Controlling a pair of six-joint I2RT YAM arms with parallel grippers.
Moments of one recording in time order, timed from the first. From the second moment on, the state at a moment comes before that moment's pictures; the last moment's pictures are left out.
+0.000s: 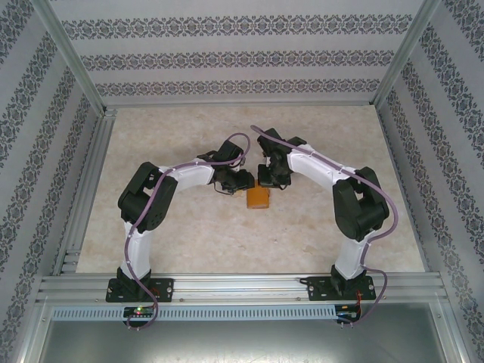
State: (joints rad) left arm -0.57 2.05 1.34 -0.34 0.38 -0.71; right arm 0.52 1.85 1.38 -0.88 -0.12 0.53
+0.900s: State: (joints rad) left arm -0.57 2.05 1.34 -0.34 0.38 -0.71; right arm 0.54 1.91 1.37 -0.81 -0.17 0.55
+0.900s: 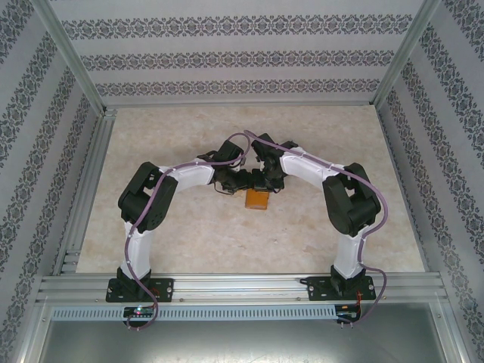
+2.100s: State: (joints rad) left arm -0.57 2.05 1.34 -0.33 0.39 -0.71; right arm 0.54 1.92 1.34 -0.78 -0.18 0.54
